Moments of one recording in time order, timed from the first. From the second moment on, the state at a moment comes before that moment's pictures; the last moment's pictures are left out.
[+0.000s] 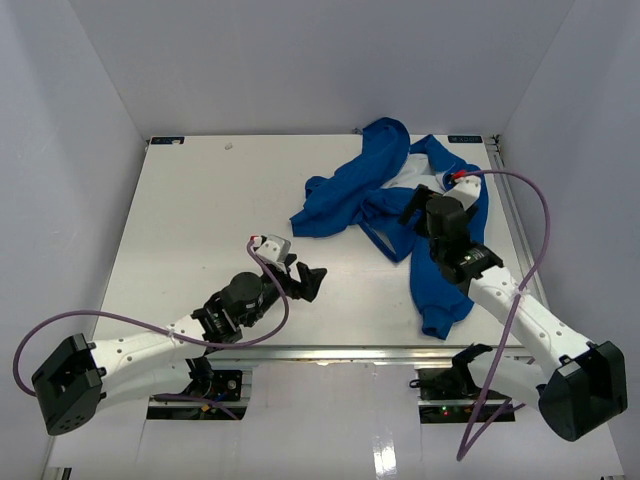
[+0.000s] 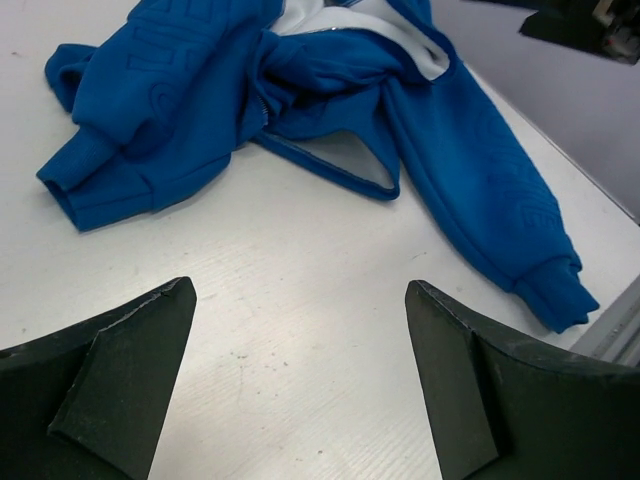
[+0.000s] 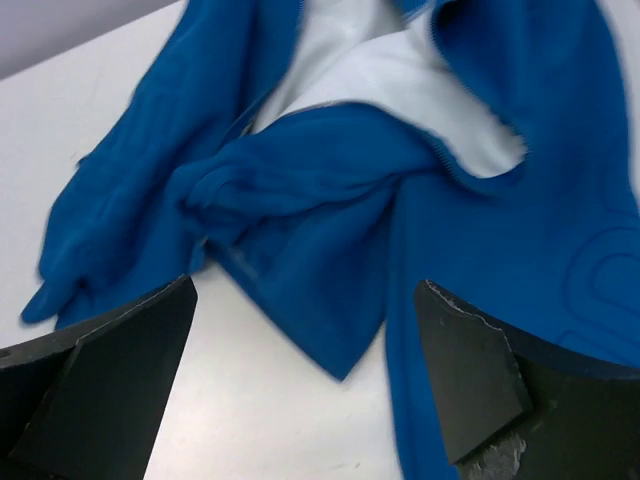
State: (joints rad) left arm -0.98 0.93 0.37 0.49 -0.31 -0.30; right arm 0.54 1.06 0.79 -0.15 0.53 0.52
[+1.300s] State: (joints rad) left arm -0.43 1.77 0.83 0.37 -0.22 -0.54; right arm 0.49 1.61 0.75 0.18 0.11 0.47
